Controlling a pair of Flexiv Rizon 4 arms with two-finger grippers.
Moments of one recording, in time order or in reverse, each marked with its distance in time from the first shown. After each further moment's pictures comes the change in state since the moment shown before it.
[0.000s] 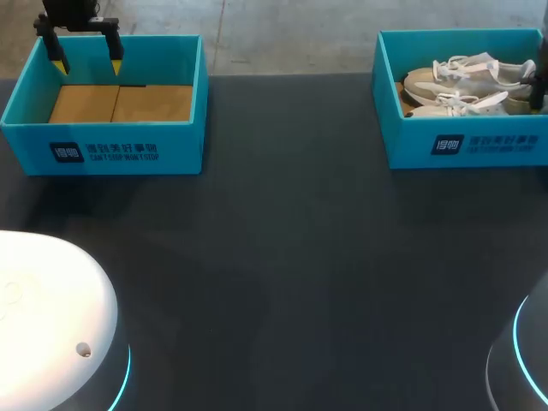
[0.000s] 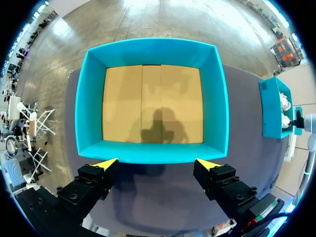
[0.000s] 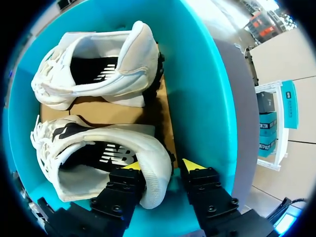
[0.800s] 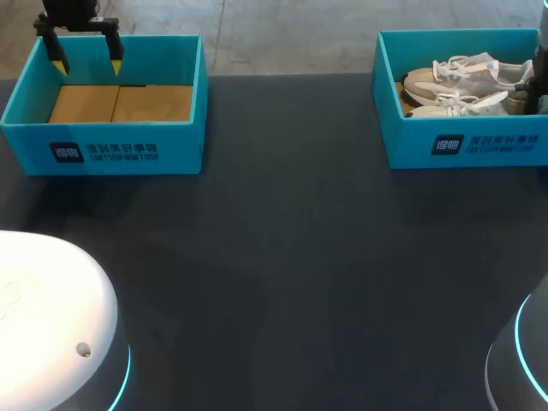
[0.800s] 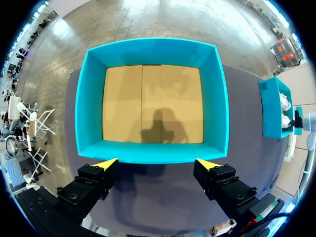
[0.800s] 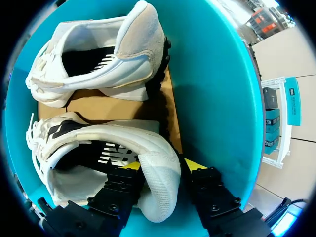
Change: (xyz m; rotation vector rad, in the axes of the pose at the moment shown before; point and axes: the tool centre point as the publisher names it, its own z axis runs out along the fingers) left arm 0.000 0.000 0.000 0.000 0.000 0.000; right arm 0.008 -0.006 0.015 0.043 0.018 0.009
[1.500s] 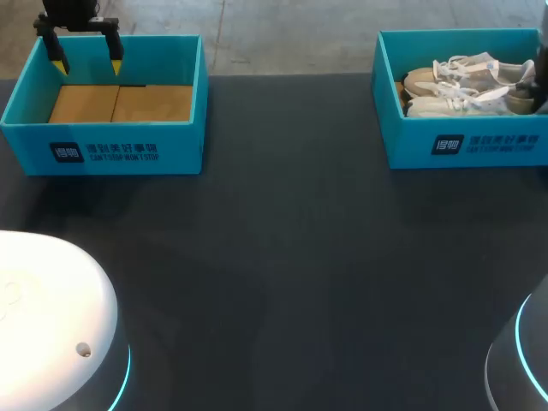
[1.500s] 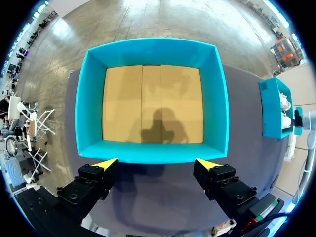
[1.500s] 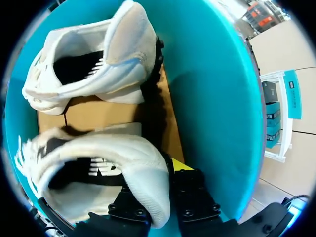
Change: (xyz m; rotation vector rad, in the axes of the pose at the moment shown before) left arm 0.000 0.000 0.000 0.000 0.000 0.000; right arm -0.001 0.004 -0.001 0.011 0.005 0.057
